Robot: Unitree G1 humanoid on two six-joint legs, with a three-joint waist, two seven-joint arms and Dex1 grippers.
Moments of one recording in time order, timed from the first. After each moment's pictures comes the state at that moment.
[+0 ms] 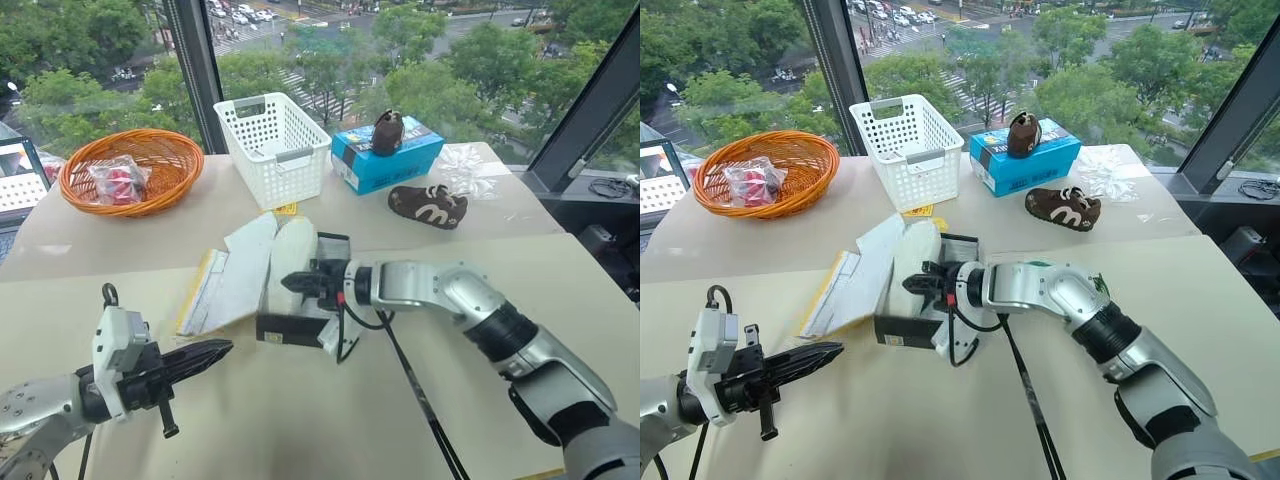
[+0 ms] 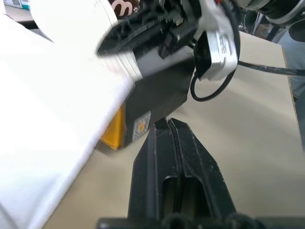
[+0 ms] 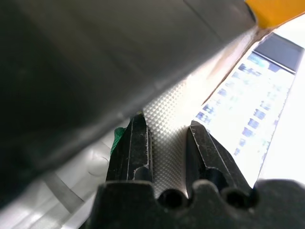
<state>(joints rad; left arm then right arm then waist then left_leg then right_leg) 0.39 0.78 0.48 -0.66 -0.85 0.50 -0.95 -0.89 -0.57 0.62 0.12 -1.15 -0.74 0.29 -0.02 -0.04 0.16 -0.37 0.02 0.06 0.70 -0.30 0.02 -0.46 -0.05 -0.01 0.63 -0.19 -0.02</state>
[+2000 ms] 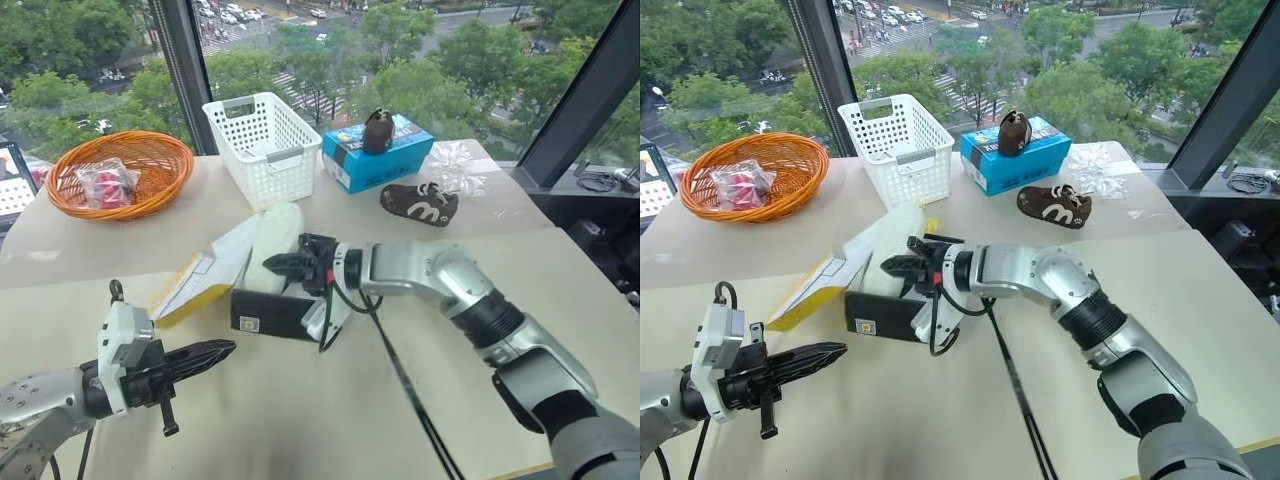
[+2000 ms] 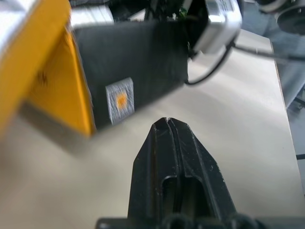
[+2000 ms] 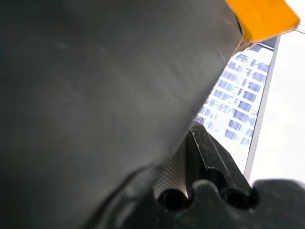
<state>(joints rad) 0.37 0.82 0.48 -0.65 -0.87 0.54 -0.95 -0.95 -0.48 0.57 0.13 -0.92 -0.72 0.40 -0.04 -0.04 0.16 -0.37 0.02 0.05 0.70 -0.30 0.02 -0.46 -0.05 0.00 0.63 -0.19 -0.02</state>
